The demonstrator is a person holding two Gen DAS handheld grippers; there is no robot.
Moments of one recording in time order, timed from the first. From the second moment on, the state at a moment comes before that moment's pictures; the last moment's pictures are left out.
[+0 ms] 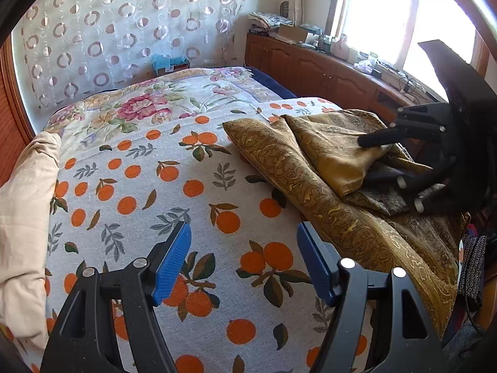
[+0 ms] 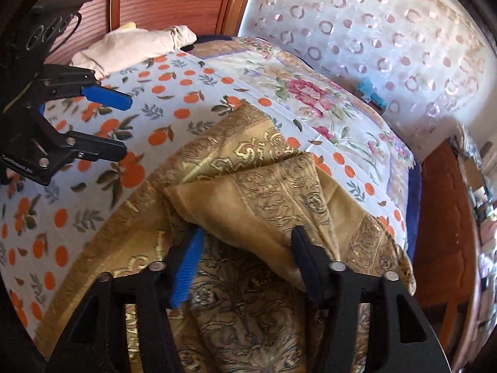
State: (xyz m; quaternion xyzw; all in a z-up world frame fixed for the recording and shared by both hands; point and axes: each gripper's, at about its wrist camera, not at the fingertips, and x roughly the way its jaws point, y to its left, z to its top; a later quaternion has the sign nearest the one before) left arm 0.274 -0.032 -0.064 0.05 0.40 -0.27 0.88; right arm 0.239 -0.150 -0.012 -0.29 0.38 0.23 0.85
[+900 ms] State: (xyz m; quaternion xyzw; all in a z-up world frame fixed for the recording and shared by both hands) left arm 0.262 -0.084 -0.056 0.06 0.39 -0.31 0.86; right arm 0.355 -0.292 -0.016 -0.11 0.42 0.08 0.90
